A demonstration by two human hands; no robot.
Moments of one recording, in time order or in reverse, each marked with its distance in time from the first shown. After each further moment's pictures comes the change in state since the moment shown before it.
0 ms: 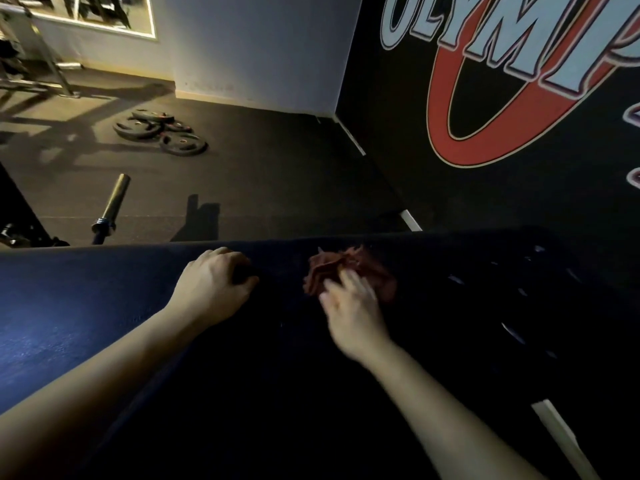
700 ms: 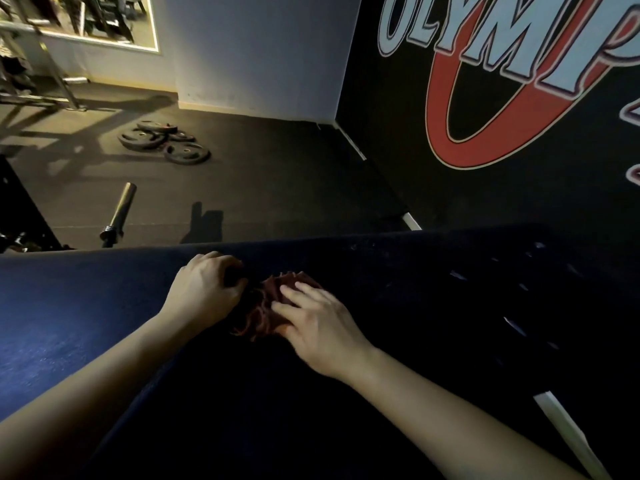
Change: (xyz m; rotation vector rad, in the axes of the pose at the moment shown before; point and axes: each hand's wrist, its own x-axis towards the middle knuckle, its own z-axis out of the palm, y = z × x) left_hand -0.011 -0.025 0.000 -0.005 0.083 0.001; right_hand -0.025 -0.051 0.001 -0.176 -0.140 -0.412
